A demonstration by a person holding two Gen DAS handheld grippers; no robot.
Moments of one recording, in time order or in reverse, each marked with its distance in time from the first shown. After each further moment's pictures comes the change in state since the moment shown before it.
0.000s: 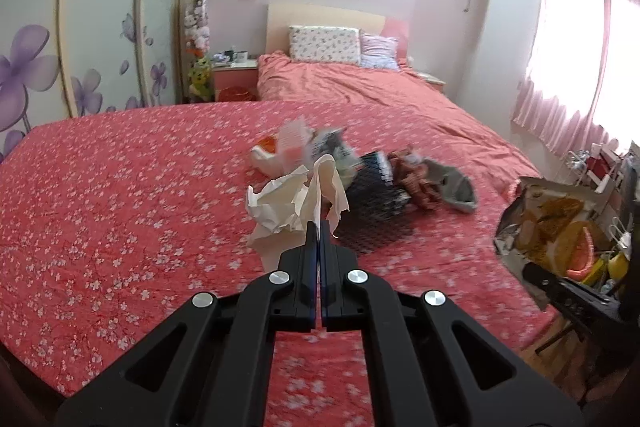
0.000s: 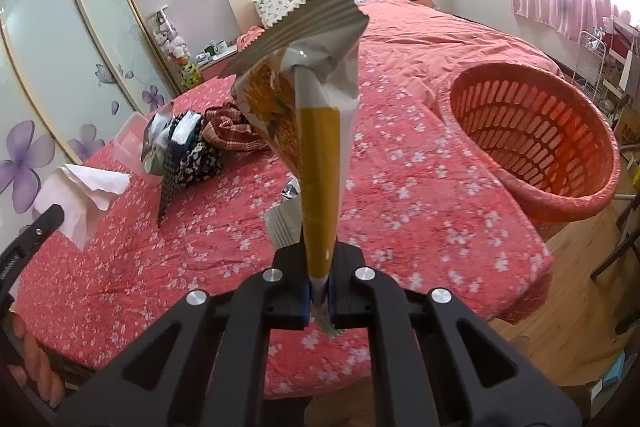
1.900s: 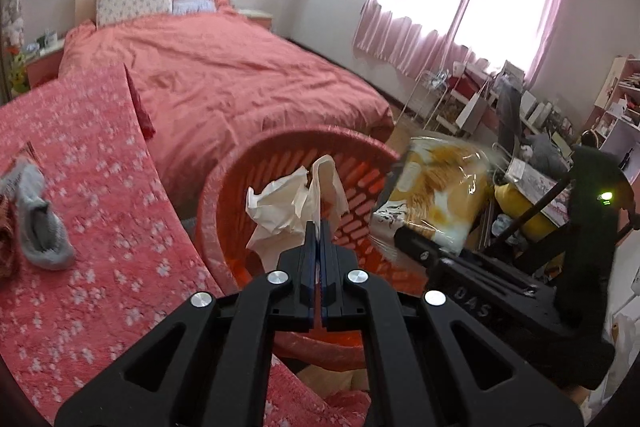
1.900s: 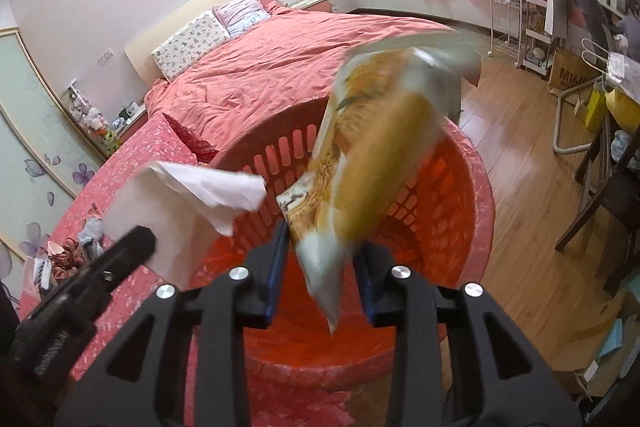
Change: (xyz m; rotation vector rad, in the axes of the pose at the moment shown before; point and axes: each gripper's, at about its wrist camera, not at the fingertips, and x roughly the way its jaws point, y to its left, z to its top) left arm 0.137 -0.297 0.006 0.200 0.253 -0.534; right arm 0.020 -0.238 0.084 0.263 -0.050 -0.186
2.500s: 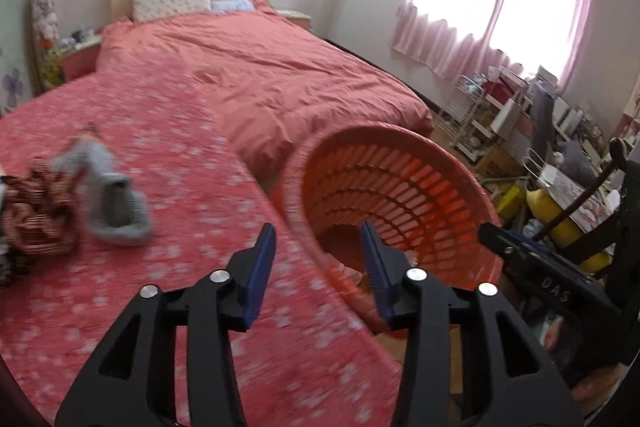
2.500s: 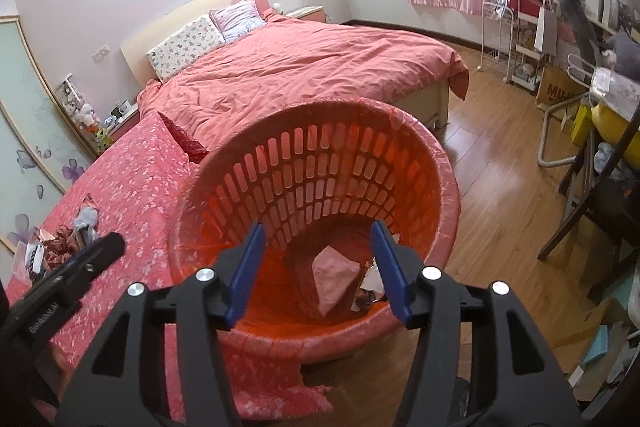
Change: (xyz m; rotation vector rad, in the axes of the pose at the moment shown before) left arm -0.046 0.042 -0.010 -0.025 -0.031 0.154; right arm -0.034 0.003 -0.010 -0.042 -0.045 -0.039
